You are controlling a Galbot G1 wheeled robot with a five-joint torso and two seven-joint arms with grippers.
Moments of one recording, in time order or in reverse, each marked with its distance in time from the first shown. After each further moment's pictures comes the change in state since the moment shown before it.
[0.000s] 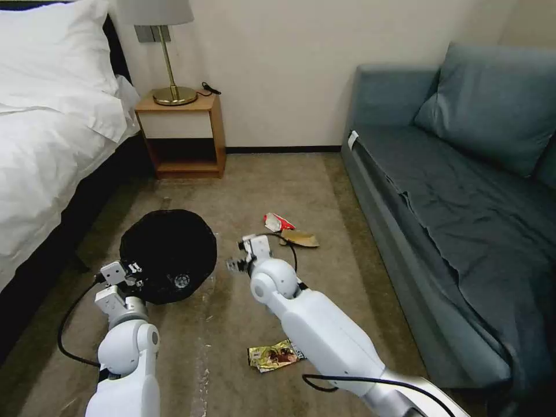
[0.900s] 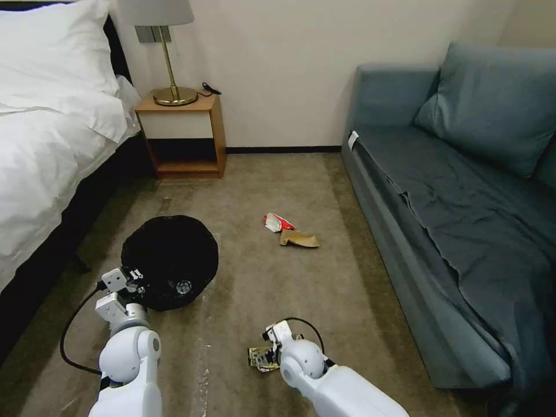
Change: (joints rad) left arm 0.021 -0.030 0.003 -0.012 -0.017 -0.004 0.000; right arm -0.261 -0.109 -0.055 -0.104 -0.252 0.007 -0.241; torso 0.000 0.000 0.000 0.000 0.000
